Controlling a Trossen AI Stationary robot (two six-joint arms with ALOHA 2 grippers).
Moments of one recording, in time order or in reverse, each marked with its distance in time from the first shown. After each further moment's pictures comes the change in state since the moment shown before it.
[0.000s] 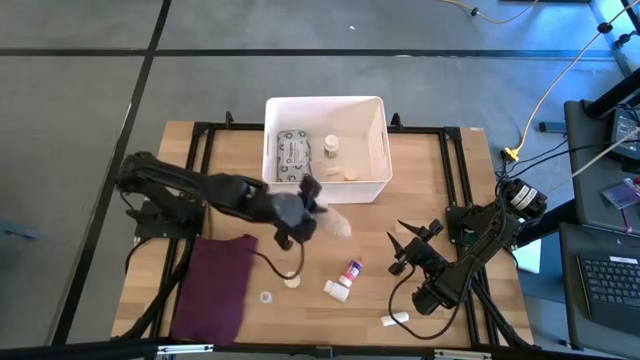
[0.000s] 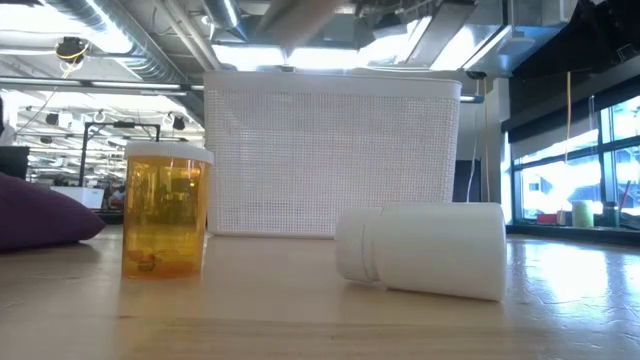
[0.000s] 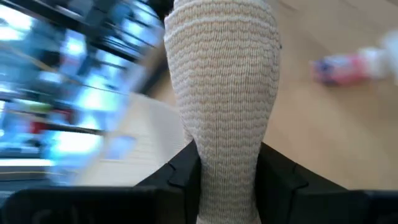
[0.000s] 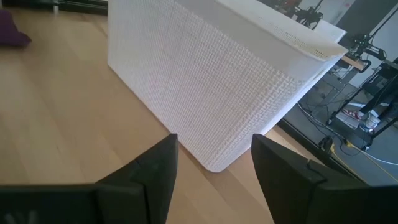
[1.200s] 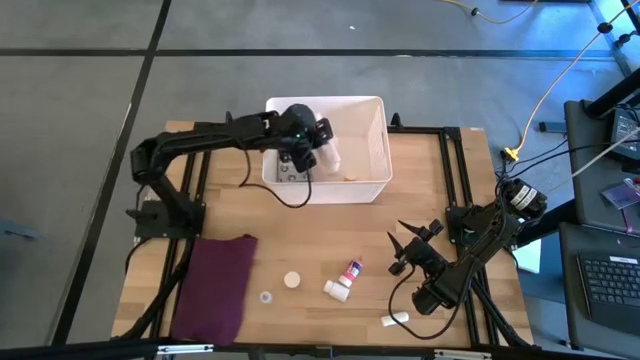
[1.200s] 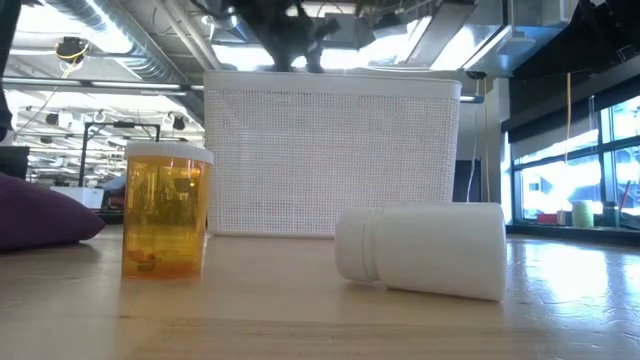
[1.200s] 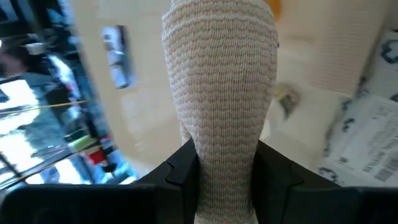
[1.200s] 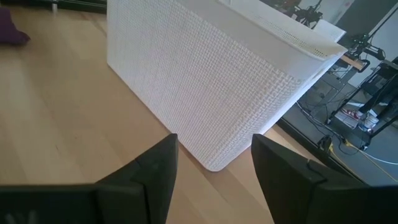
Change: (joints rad) left arm 0.595 0.111 -0.039 0.078 0.252 1.060; right arm 0.000 0.000 -0.001 -0.003 -0.005 -0.001
